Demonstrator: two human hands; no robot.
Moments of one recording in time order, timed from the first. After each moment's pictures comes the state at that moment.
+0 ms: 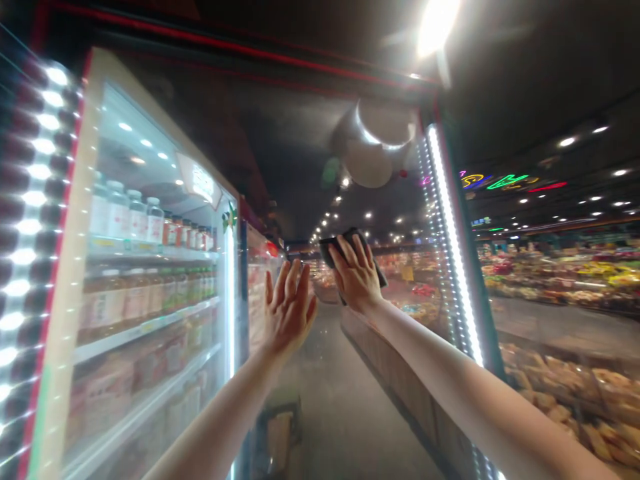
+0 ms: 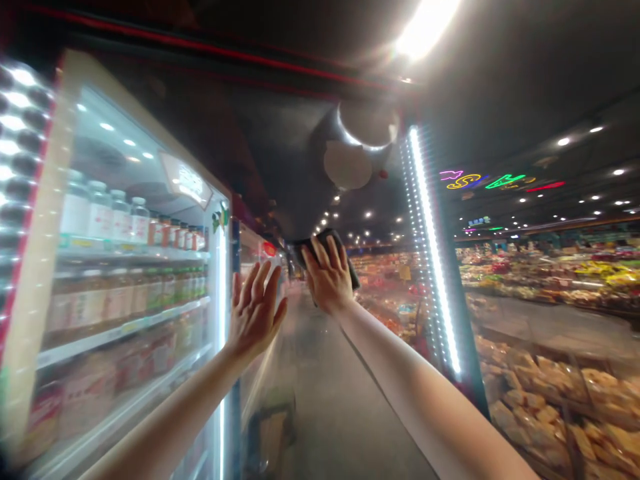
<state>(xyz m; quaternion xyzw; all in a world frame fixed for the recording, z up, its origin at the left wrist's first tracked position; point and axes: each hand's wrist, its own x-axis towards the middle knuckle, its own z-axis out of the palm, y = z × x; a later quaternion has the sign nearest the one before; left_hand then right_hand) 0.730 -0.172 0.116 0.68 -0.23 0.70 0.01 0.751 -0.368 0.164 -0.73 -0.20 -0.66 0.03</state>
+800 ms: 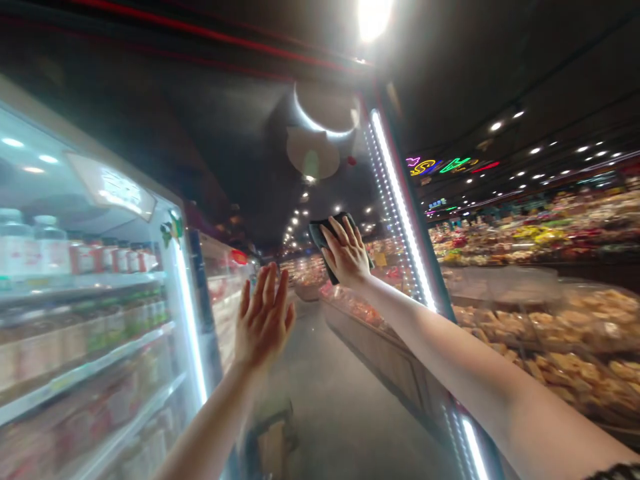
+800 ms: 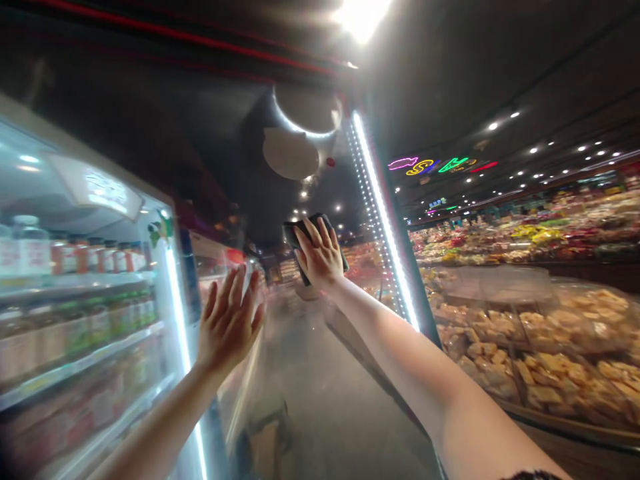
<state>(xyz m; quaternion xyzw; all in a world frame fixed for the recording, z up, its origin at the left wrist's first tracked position) 0.748 -0.214 0.120 0.67 -0.29 0.68 -0.02 0.774 -0.444 0.184 -0.73 -0.14 -0.67 0.06</state>
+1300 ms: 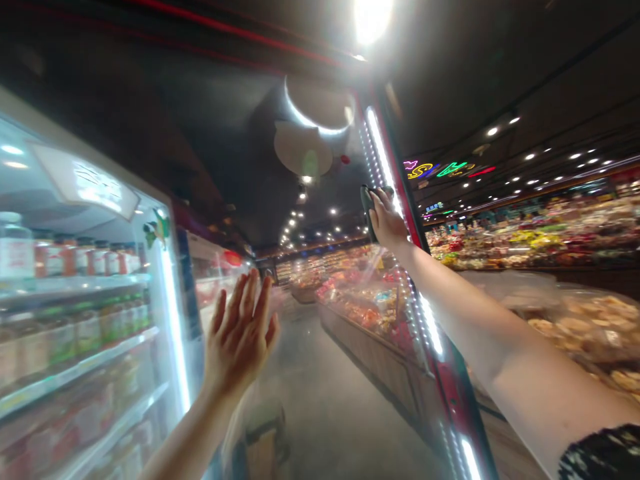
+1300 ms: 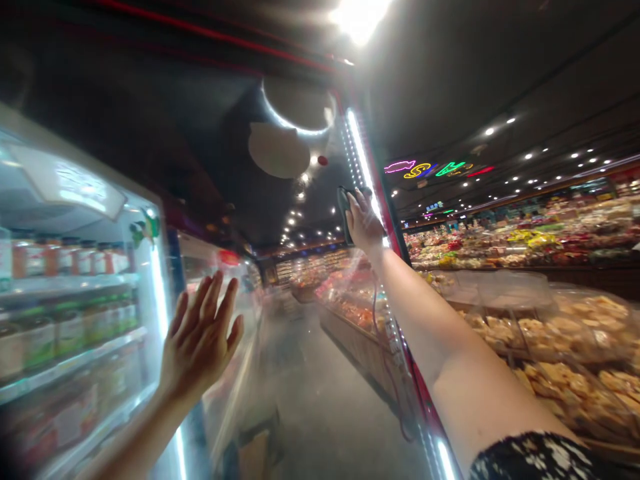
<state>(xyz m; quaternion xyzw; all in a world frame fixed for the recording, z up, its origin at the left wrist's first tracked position) 0.748 -0.218 0.119 0.67 -0.26 0.69 -0.05 0.823 -0.600 0.252 -0.67 -0.11 -0.72 0.11</state>
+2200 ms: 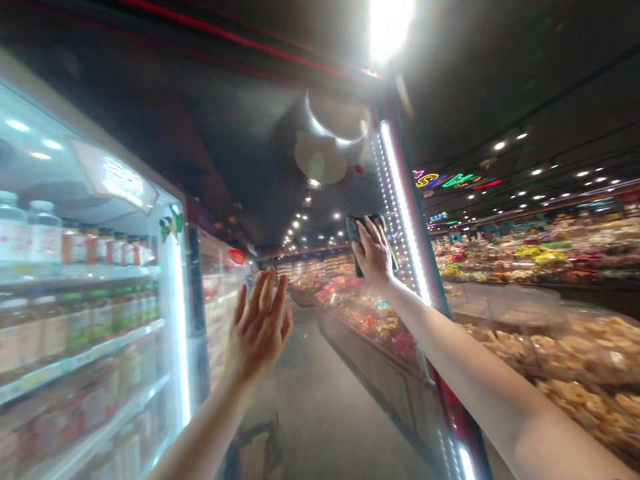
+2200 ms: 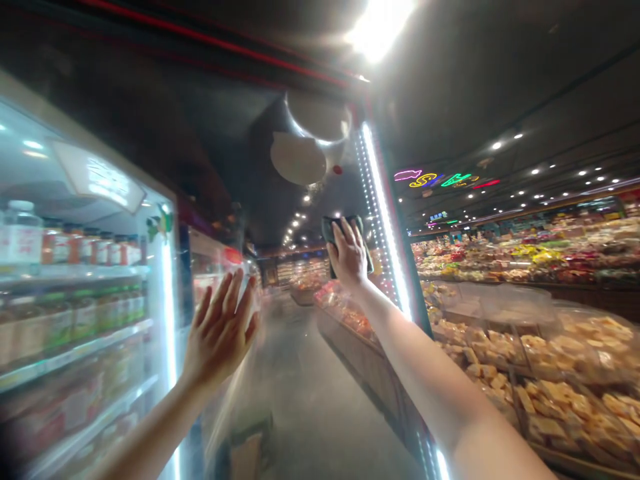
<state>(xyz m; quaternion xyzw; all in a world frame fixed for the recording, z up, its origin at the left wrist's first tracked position) 0.749 -0.219 0.116 0.65 -0.27 0.70 -0.04 0.801 -0.512 0.193 -0.67 -0.14 -0.71 0.15</state>
